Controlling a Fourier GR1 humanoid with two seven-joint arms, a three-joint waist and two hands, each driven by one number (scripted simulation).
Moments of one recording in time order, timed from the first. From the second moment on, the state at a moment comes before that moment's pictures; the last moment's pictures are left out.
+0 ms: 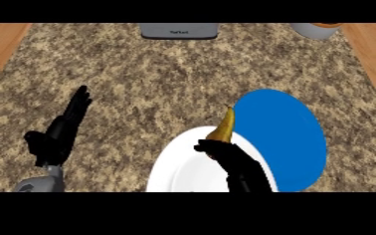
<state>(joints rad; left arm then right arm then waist) -0.05 0.20 0.09 -1.38 0.00 -0.07 -0.10 0.10 -0.06 0.72 -1.97 0.89 -0.21 0.50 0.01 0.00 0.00</state>
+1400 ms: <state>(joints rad) -0.04 0.21 0.12 -1.35 0.00 -0.10 -0.14 0.36 -0.39 -0.03 -1.73 -0.22 0.11 -0.39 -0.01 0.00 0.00</state>
